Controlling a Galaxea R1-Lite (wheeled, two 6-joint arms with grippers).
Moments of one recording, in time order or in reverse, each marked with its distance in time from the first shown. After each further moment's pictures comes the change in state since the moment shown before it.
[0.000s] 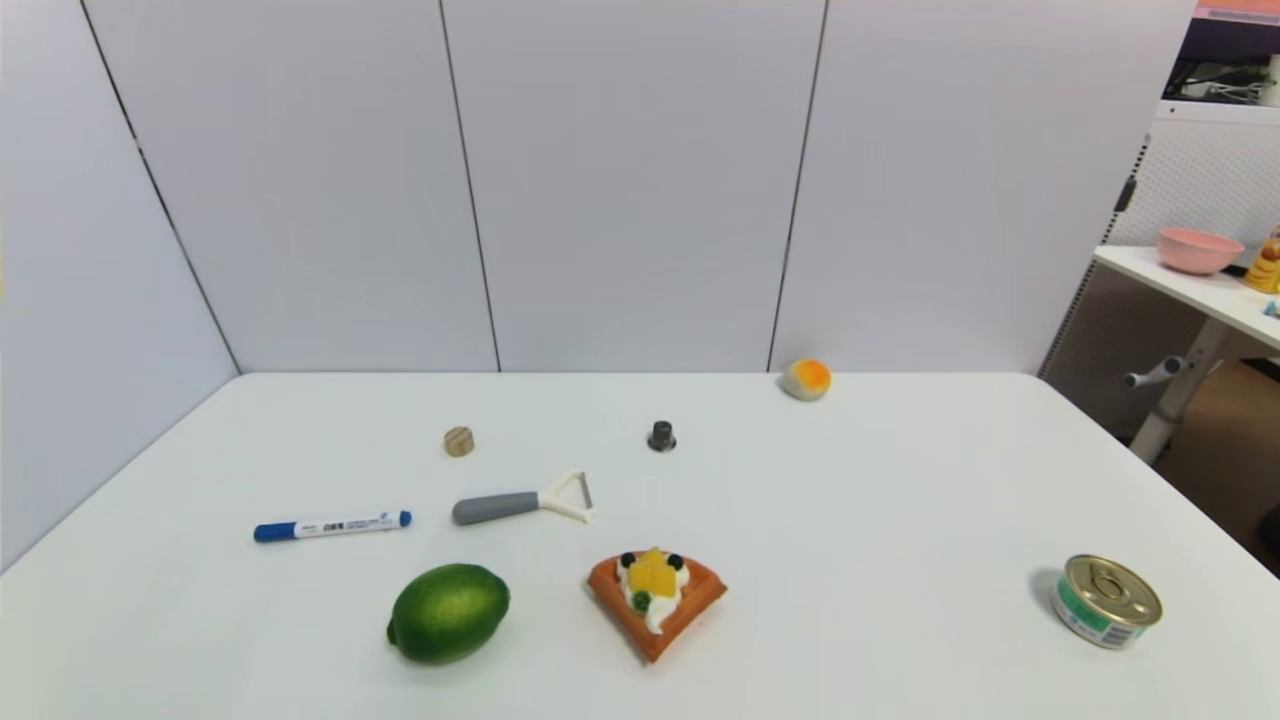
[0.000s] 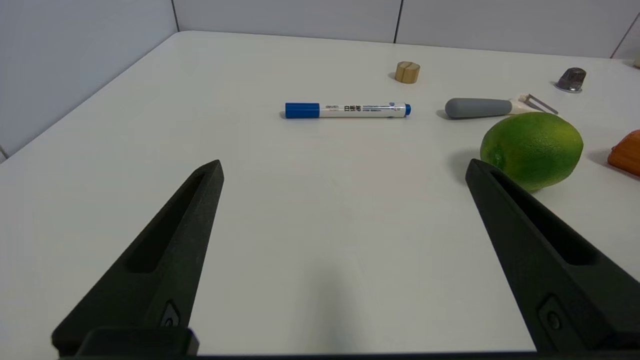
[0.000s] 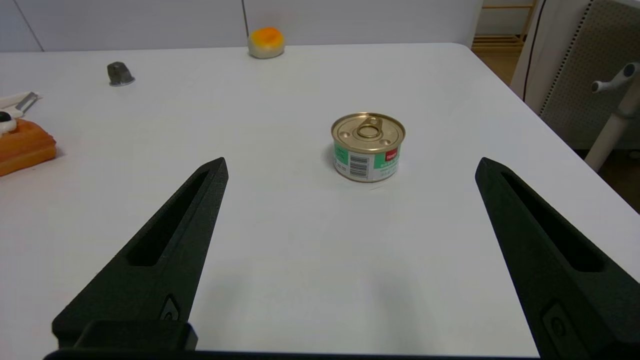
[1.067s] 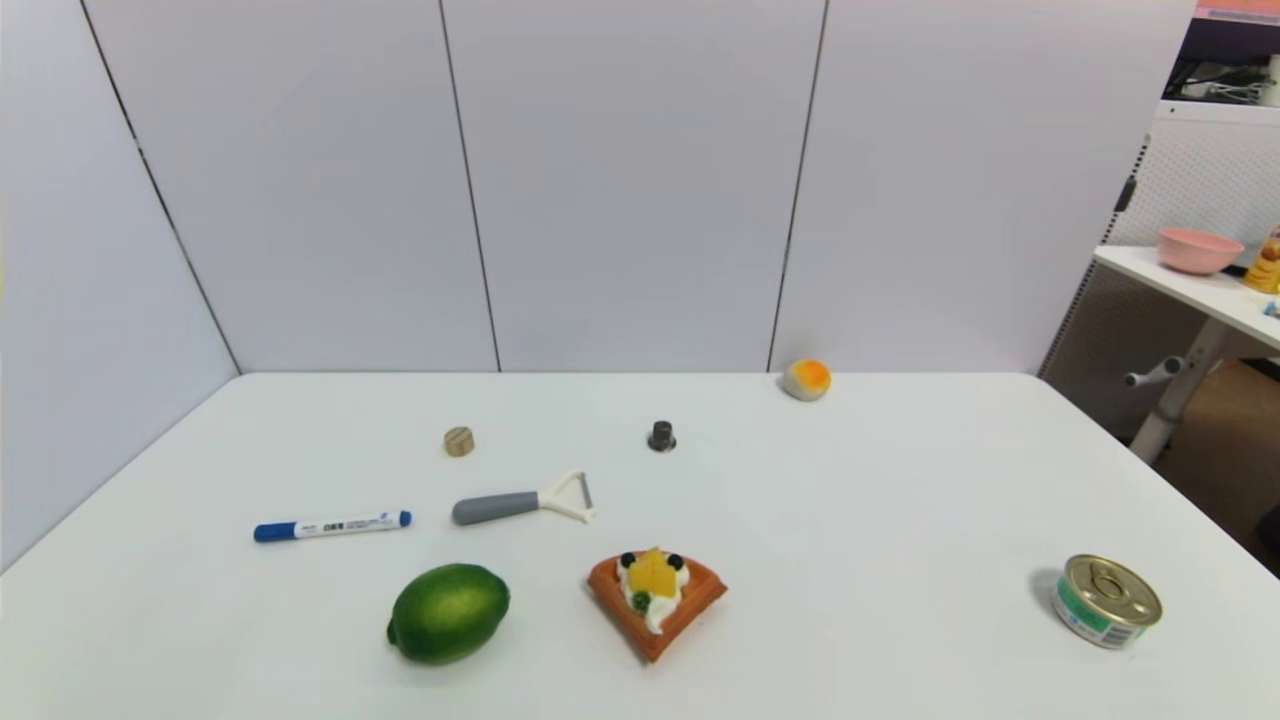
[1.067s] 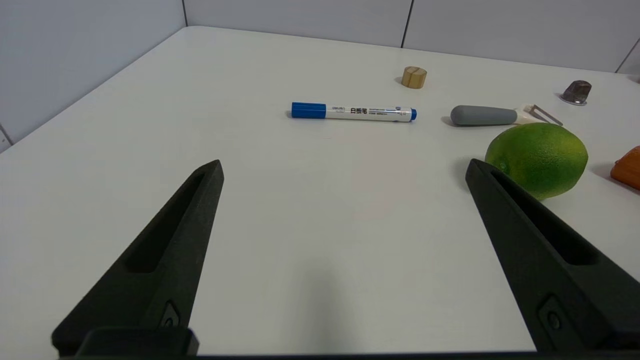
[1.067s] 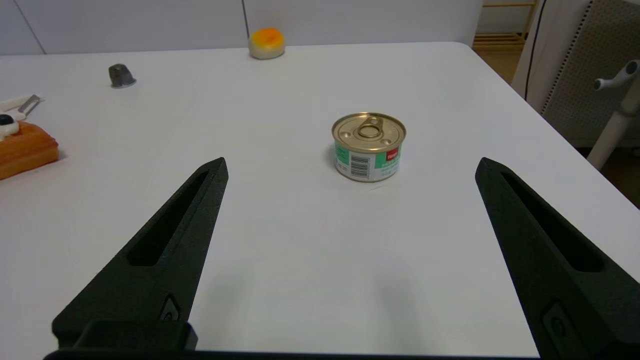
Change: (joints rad) left arm 0.000 -0.001 0.000 -0.001 0.022 -0.031; right arm 0.000 0.000 0.000 0.000 -0.002 0.010
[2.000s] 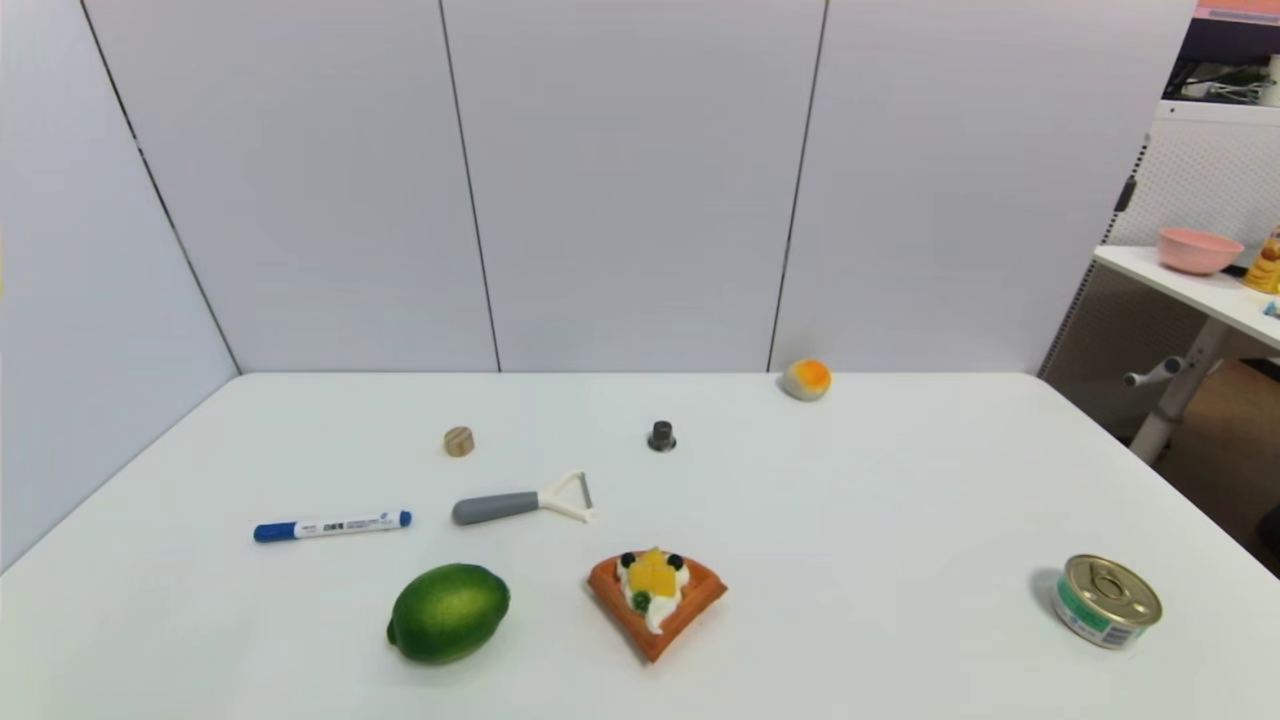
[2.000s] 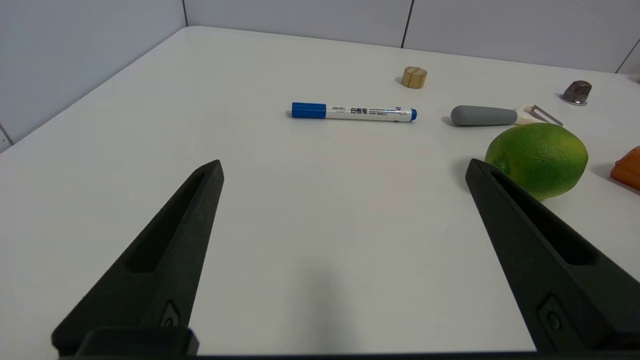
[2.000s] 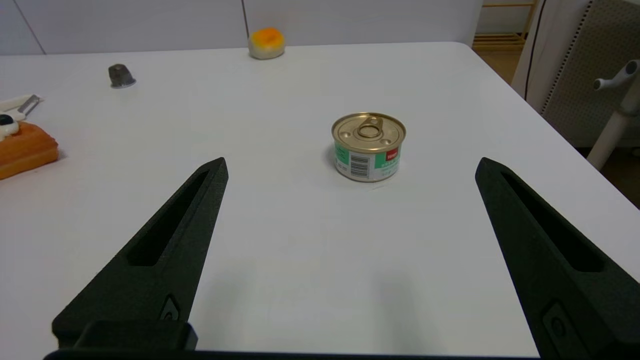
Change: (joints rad) left arm 0.000 0.001 0.000 0.000 0.000 0.001; right arm 0.000 0.000 0.000 0.000 0.000 0.000
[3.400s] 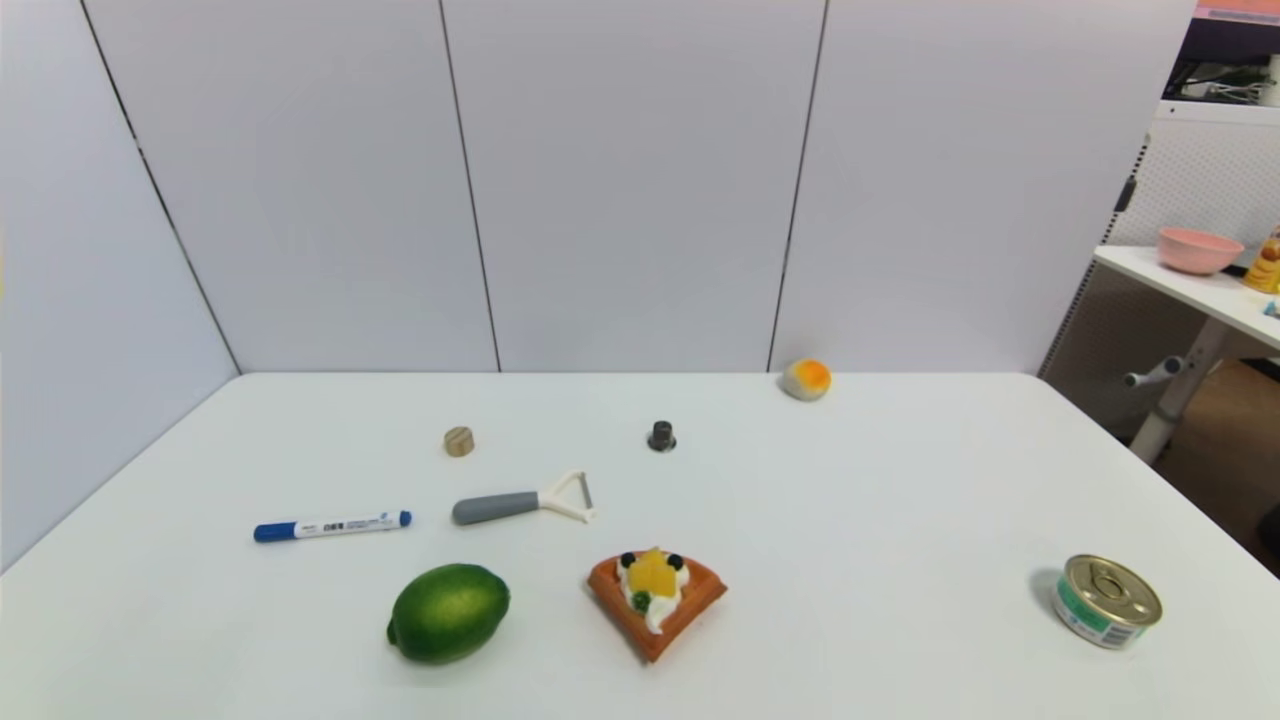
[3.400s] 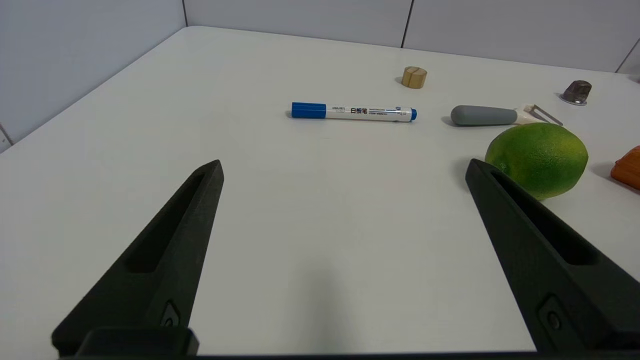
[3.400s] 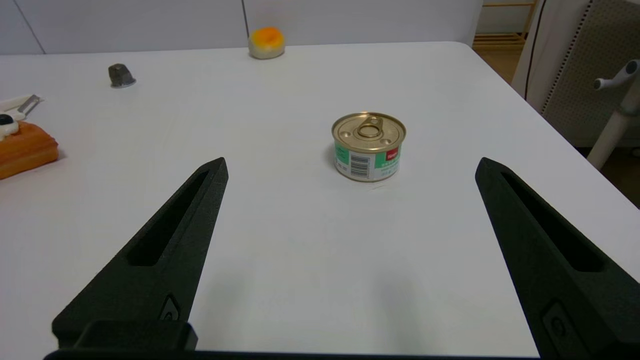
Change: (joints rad) left arm 0.000 0.000 0.000 0.000 0.000 0.000; right arm 0.000 0.000 0.000 0.000 0.000 0.000
